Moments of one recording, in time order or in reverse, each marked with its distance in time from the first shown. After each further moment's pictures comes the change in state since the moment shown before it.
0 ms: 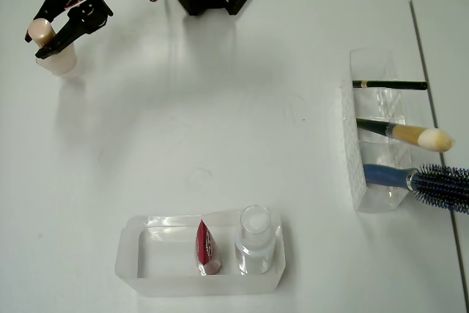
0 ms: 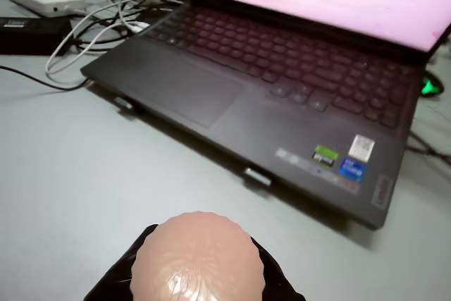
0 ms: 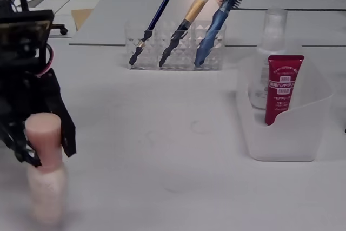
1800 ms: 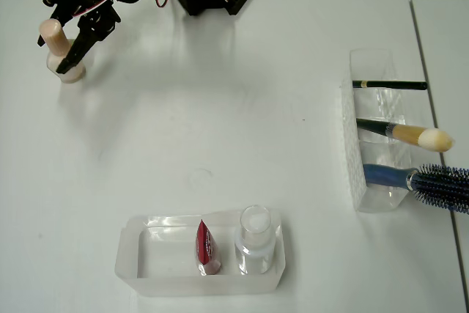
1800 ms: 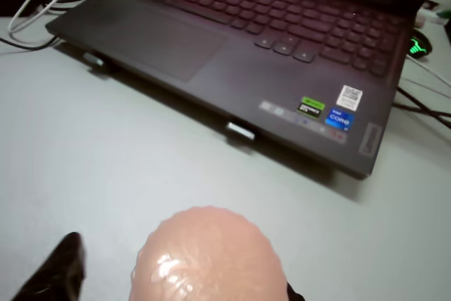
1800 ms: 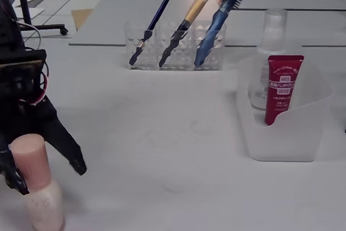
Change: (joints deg) arm 3.3 -12.0 5.7 -13.9 -1.6
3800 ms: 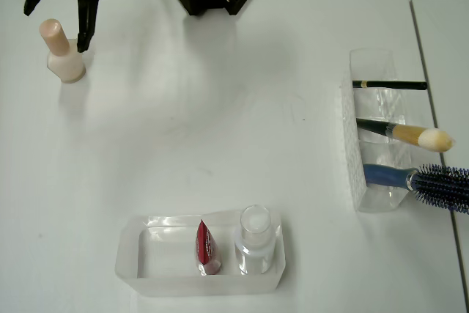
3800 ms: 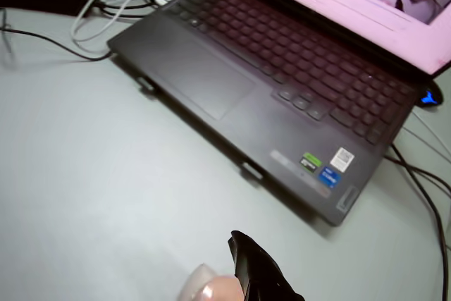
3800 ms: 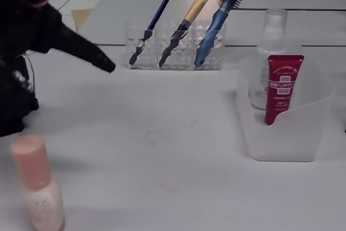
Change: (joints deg) arm -6.2 29.0 -35.5 74.1 -5.5
